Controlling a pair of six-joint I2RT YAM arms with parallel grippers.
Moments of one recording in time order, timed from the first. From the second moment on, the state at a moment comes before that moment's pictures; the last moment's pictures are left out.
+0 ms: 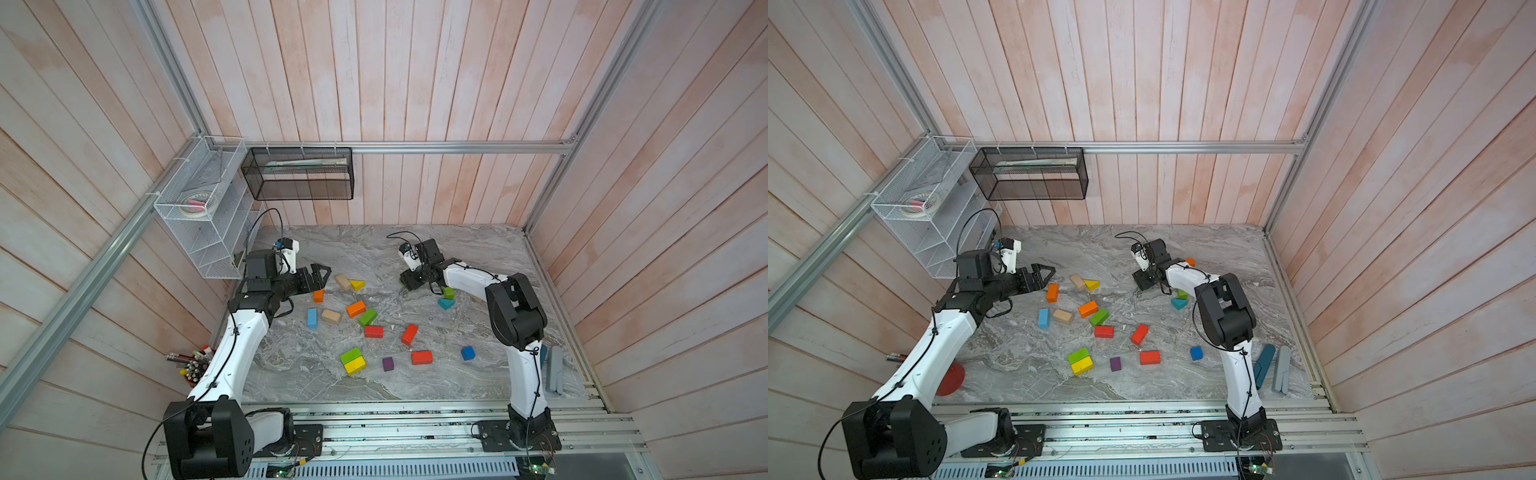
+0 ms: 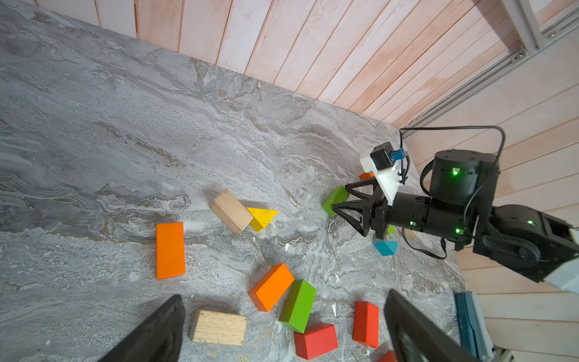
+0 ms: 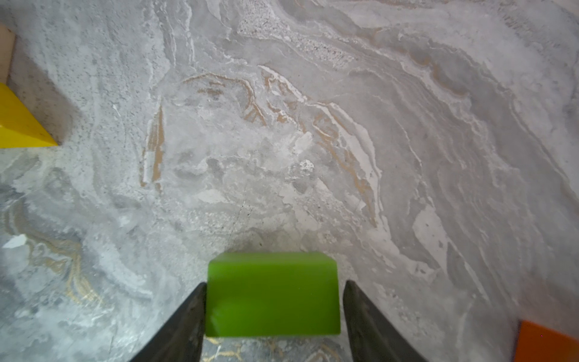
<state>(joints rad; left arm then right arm) 0.03 1.24 1.00 -0.37 0.53 -0.25 0.49 2.16 1.55 -0.27 -0.10 -0.16</state>
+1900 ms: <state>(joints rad) 0.03 1.24 1.00 -0.37 0.51 -0.25 0.72 2.28 1.72 -0.27 -0.06 -0.05</state>
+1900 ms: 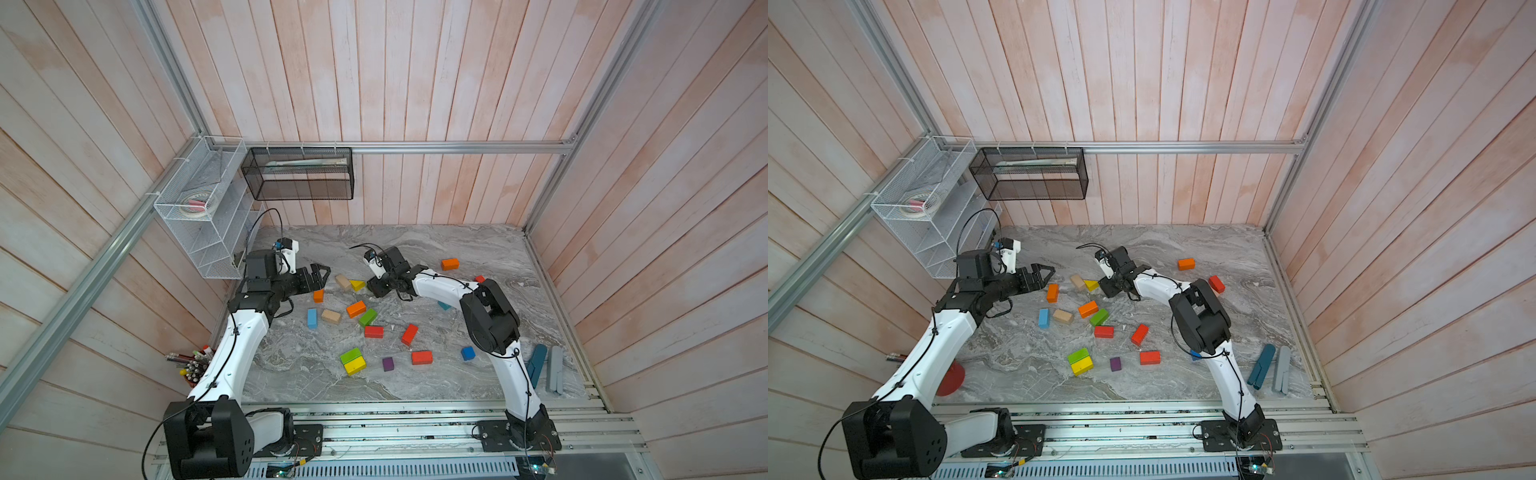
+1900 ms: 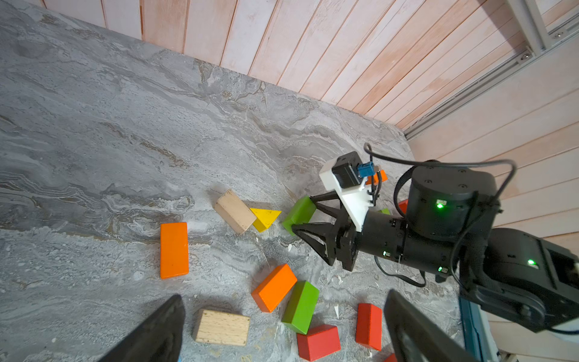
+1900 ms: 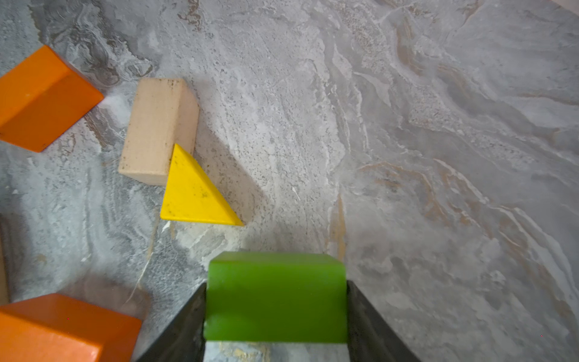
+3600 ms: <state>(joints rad) 0.03 1.24 1.00 -0.37 0.50 -0.25 0.74 2.35 1.83 -0.31 -0.07 -0.05</state>
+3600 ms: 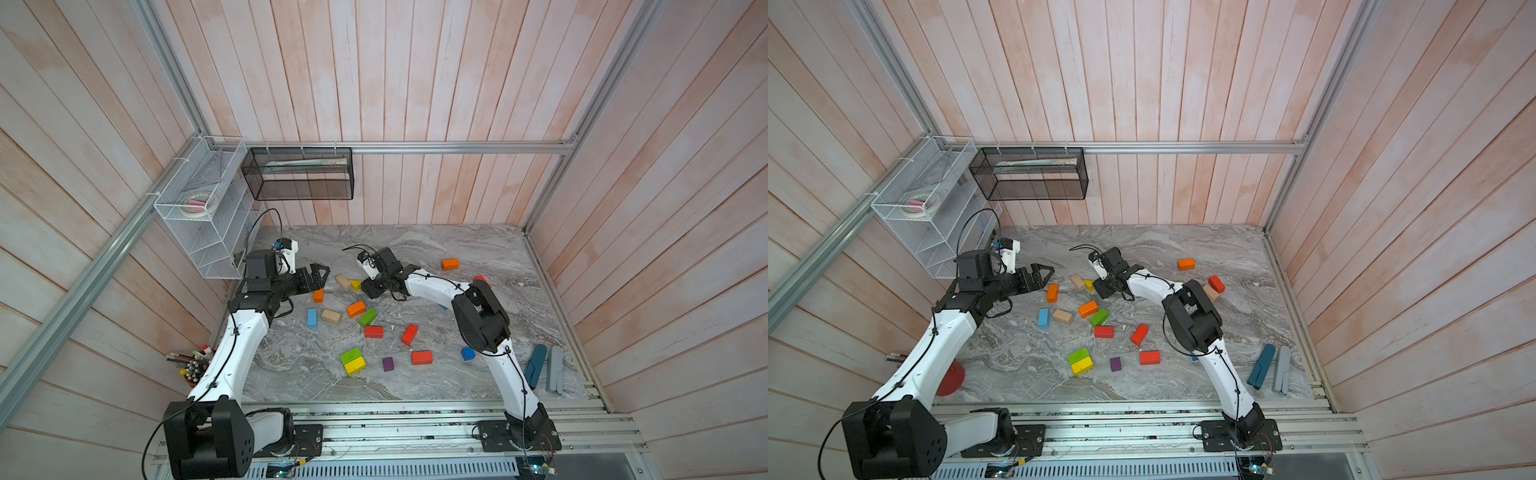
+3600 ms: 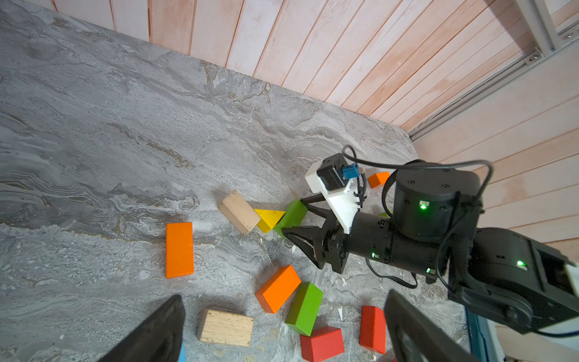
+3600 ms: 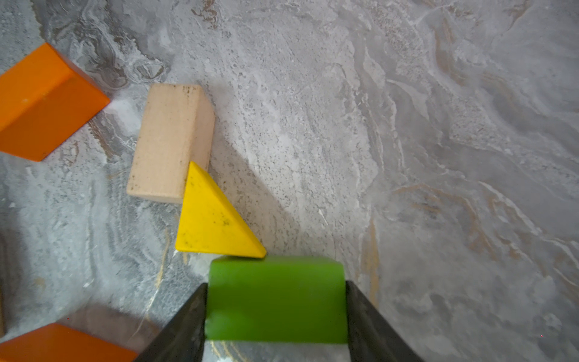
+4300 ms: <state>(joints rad) 0.03 1.27 0.99 -0.40 0.46 -0.26 0.74 2.16 1.57 -0.22 -0.09 -0.03</state>
